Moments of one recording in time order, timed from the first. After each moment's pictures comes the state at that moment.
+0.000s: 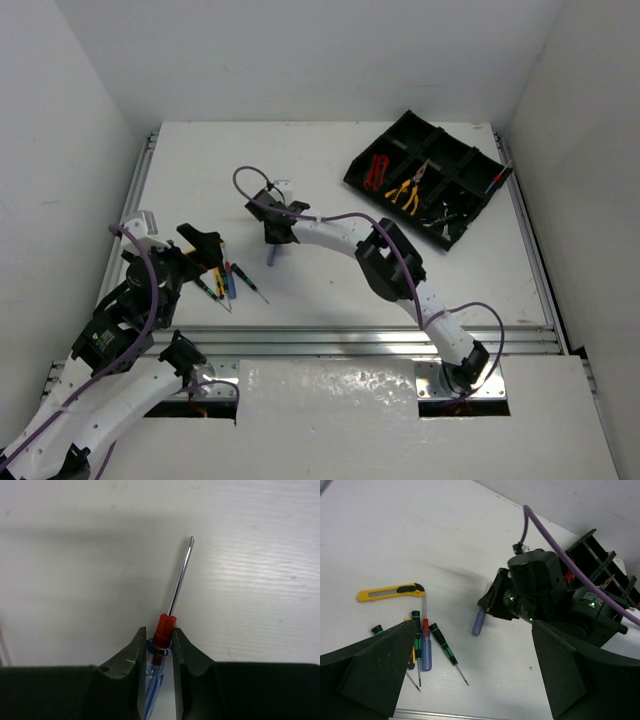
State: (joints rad) left arm -0.59 0.44 0.82 -0.70 -0.63 -0.62; right arm 0.90 2.47 2.00 -0.52 0.39 0.73
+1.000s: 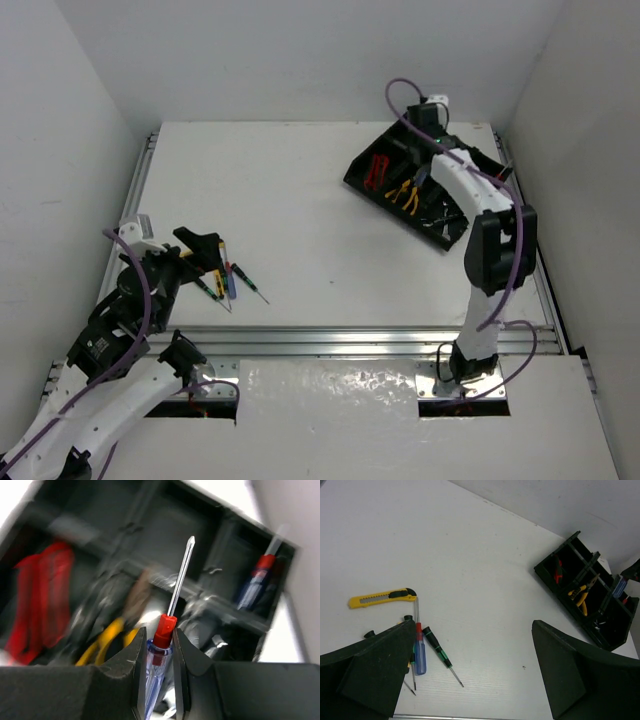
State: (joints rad) left arm -0.59 0.40 0.81 -0.68 -0.60 -0.60; right arm 0.25 1.89 1.59 -0.40 0.53 0.15
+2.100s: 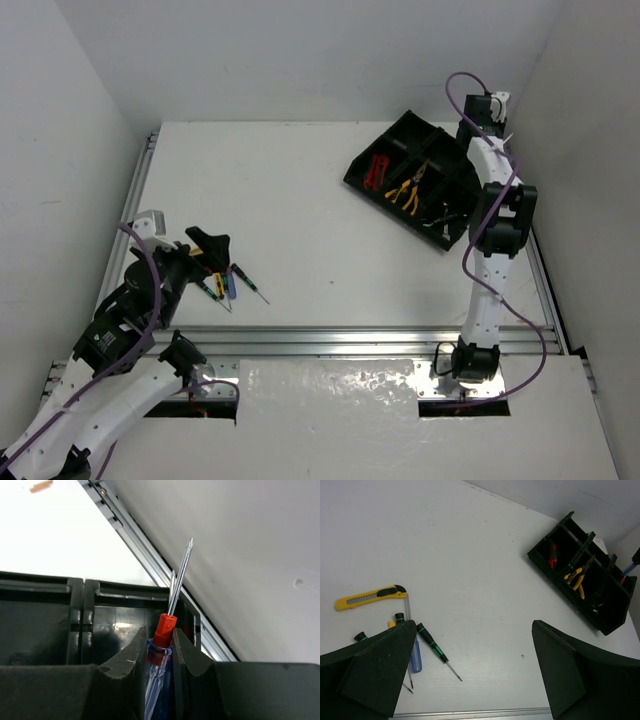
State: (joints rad) left arm -0.59 0.42 0.80 -0.65 -0.52 -0.56; right arm -0.12 2.40 2.11 -0.38 0.73 0.03
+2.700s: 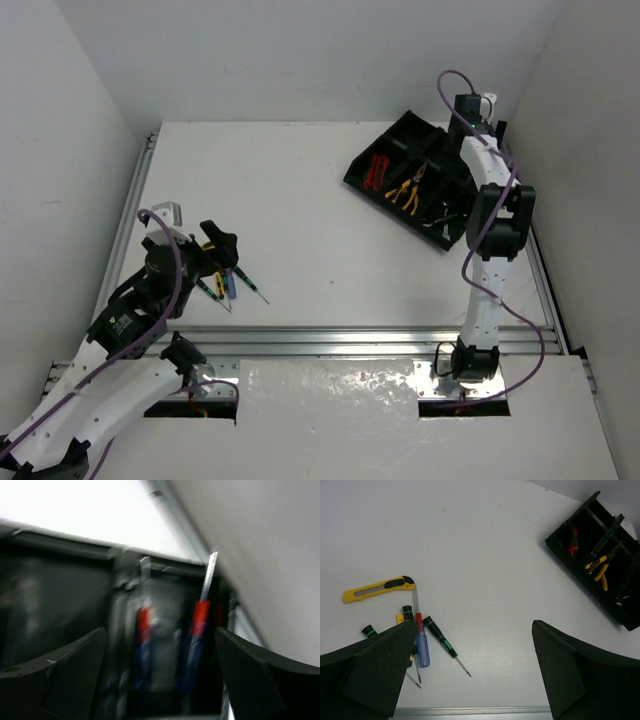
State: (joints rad) left arm -0.59 0.51 0.80 -0.65 -0.52 -0.55; right arm -0.08 2.36 2.07 -0.44 0.62 0.11
